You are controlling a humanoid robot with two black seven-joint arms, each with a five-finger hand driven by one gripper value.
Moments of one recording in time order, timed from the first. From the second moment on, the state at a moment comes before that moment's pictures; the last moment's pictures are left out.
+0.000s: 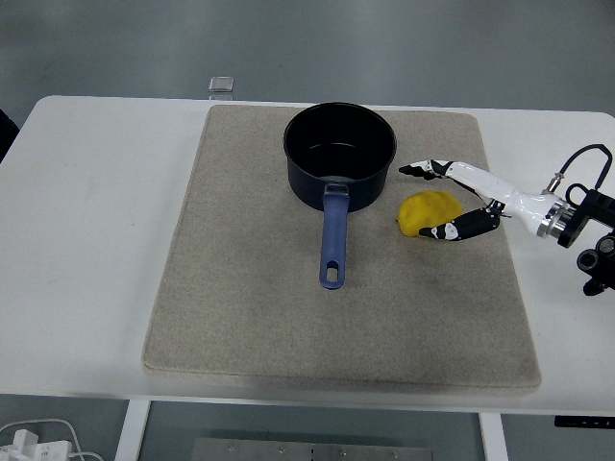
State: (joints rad) left arm -0.06 0.00 -0.06 -0.08 -0.06 -0.13 0.14; right arm 0.89 -0.51 0.20 0.94 -1.09 0.00 0.60
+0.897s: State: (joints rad) left arm -0.06 0.00 -0.05 -0.08 -0.06 -0.13 0.13; right arm 0.86 -0.51 0.22 0.93 -1.07 -0.01 0.61
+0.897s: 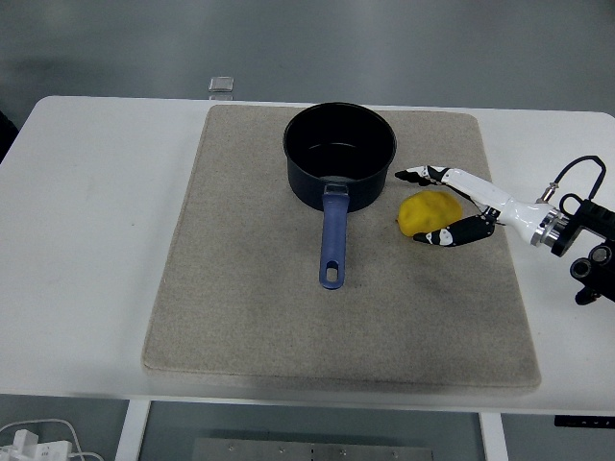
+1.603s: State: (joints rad) left arm -0.06 0.00 -0.06 -0.08 -0.06 -0.13 0.14; right arm 0.85 -0.50 0.20 0.89 -1.07 -0.04 0.61
